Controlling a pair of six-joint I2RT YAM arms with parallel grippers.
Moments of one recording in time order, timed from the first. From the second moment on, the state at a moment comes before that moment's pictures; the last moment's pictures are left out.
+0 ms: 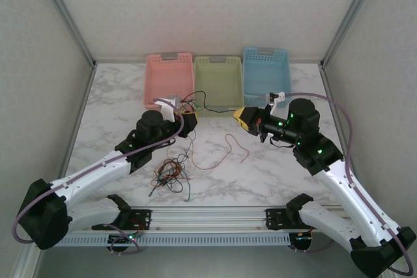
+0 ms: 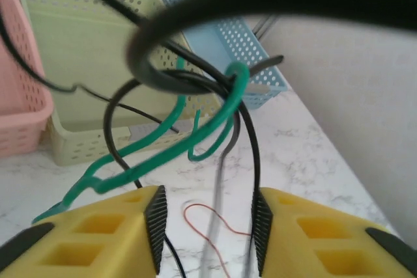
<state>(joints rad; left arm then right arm) -0.69 1.13 0.67 0.20 0.03 -0.54 0.56 0.86 0.96 -0.33 -0.53 1.35</state>
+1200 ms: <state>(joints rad) -0.68 0.61 0.70 -0.44 -0.29 -0.50 0.00 1.00 1.18 -0.55 -0.81 1.05</state>
